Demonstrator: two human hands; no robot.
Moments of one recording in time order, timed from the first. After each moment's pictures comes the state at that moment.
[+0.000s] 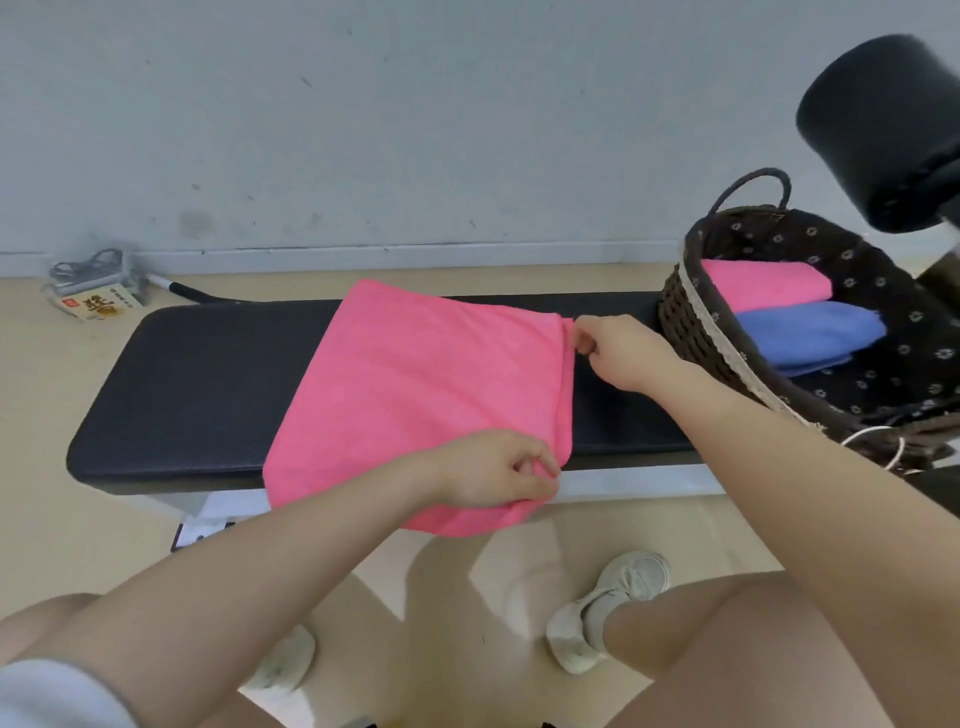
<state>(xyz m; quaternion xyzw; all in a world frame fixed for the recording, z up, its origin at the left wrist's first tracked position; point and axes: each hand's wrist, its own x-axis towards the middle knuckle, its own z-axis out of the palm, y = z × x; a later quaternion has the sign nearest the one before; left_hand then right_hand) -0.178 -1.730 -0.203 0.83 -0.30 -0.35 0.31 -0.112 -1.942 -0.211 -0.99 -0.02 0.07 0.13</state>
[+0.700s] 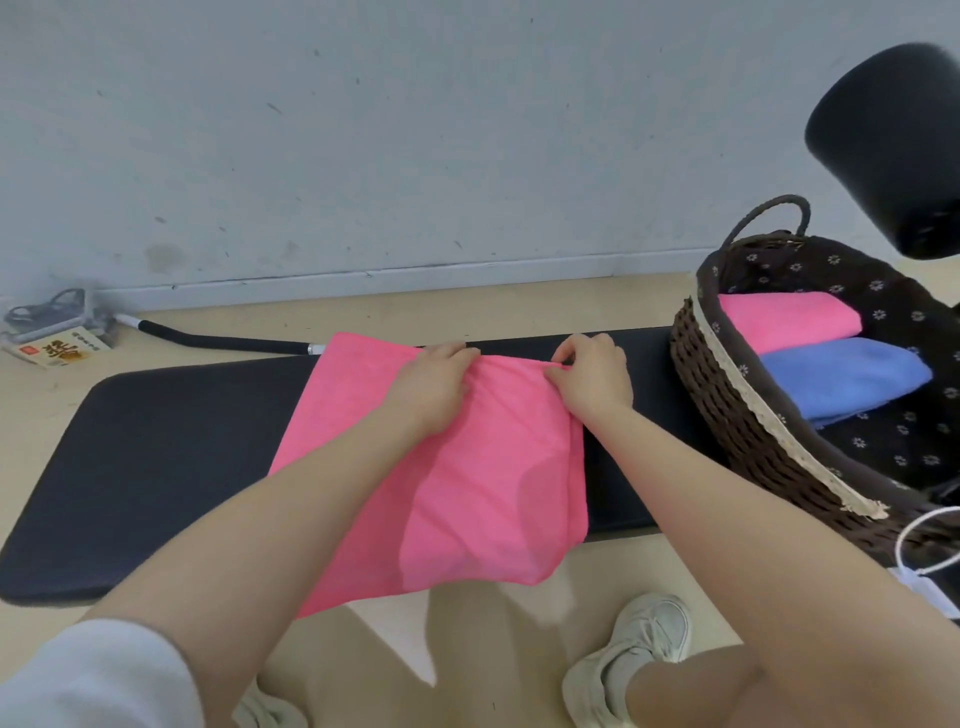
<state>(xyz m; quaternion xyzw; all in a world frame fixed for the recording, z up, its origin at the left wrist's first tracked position) -0.024 -1.725 -0.233 0.95 -0.25 -0.10 0.13 -0.060 -1.907 -0.241 -0.93 0.21 -0.03 0.29</state>
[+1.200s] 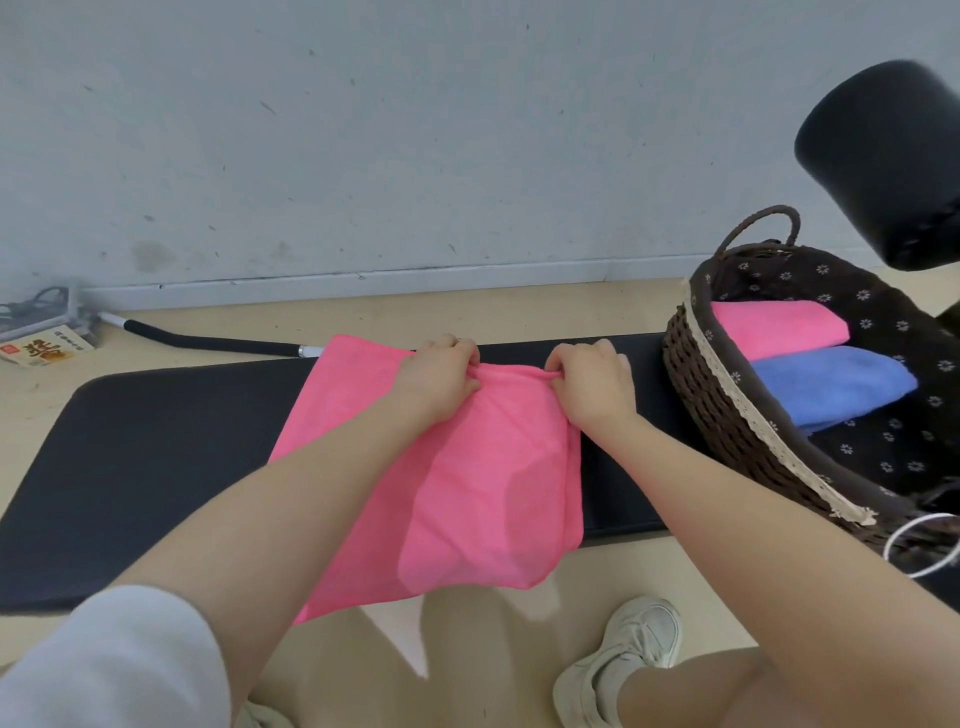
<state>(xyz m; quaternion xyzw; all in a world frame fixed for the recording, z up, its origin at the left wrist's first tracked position) -0.012 -1.739 -0.229 0.96 -0.20 -0.11 0.14 -0.065 -1.912 -0.235 -0.99 0.10 -0.04 0.10</state>
